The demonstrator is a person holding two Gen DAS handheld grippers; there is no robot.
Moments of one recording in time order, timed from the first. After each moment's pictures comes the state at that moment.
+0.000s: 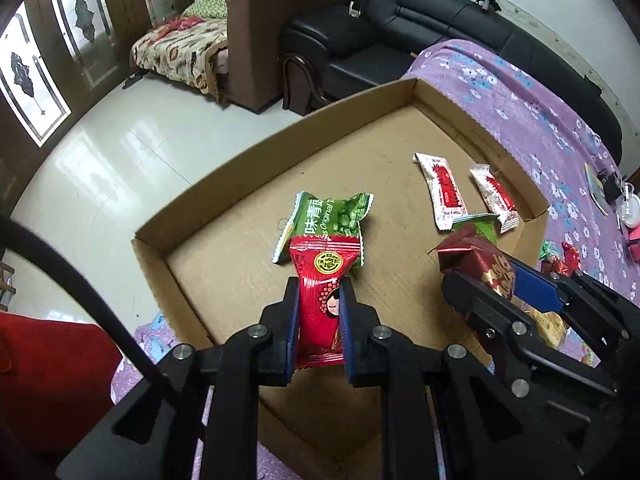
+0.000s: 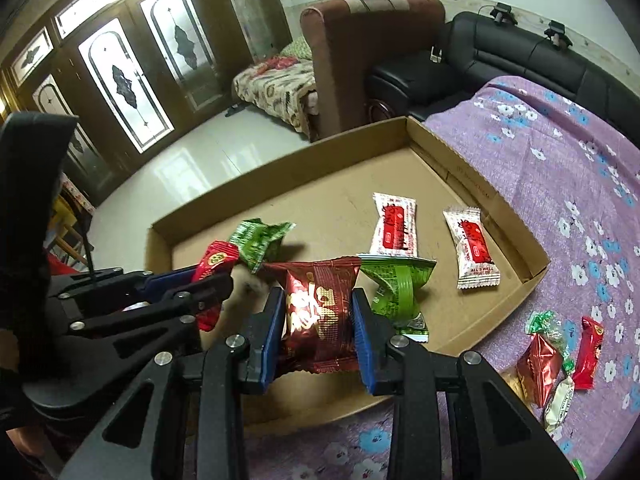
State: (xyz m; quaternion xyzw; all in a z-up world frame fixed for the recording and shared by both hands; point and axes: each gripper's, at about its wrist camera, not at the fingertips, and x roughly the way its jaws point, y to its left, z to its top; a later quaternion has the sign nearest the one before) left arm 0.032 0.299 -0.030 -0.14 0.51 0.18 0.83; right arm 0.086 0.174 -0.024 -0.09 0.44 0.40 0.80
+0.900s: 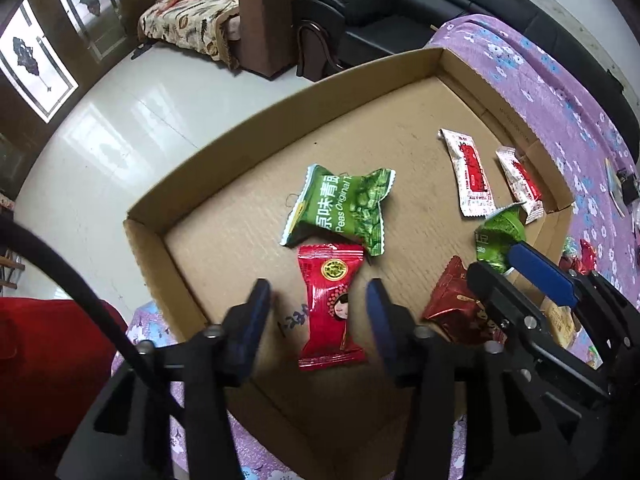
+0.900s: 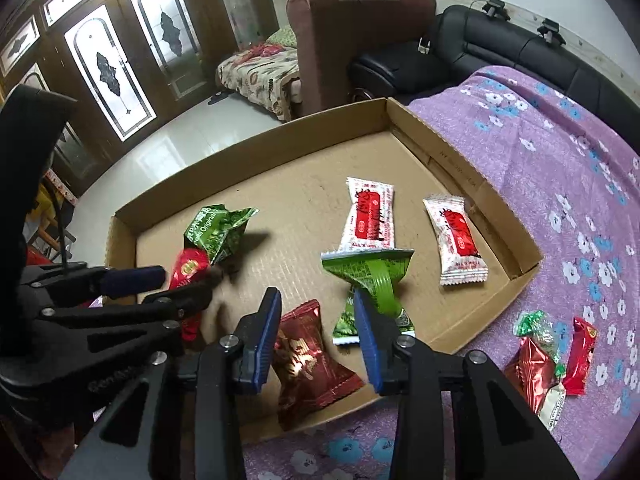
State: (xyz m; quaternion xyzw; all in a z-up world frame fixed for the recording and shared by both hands) left arm 0.044 0.303 -0.041 -0.16 0.56 0.20 0.79; right arm 0.093 0.172 -0.034 -0.12 0.45 0.37 0.80
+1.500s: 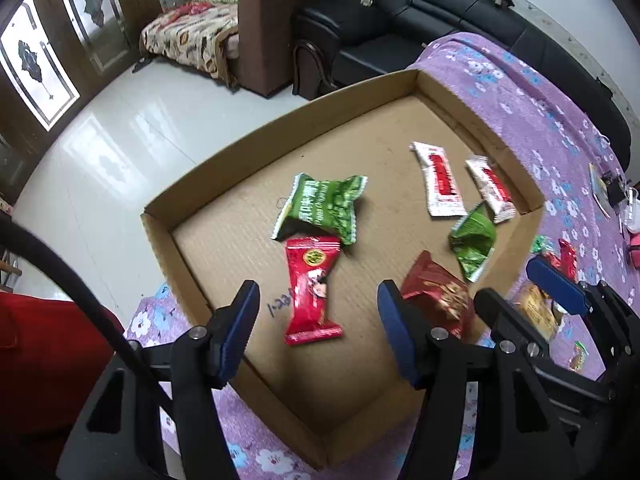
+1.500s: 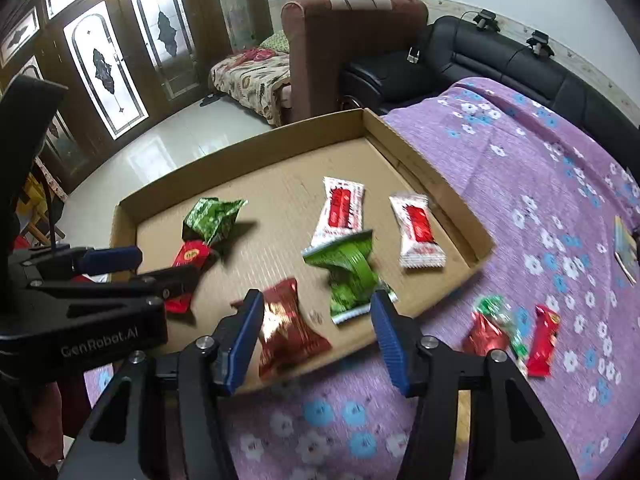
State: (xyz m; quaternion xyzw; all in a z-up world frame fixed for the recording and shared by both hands) left arm 0.023 0.282 -0.015 -0.15 0.52 0.20 0.82; right arm 0.074 0.141 -0.014 -0.13 0.44 0.36 0.81
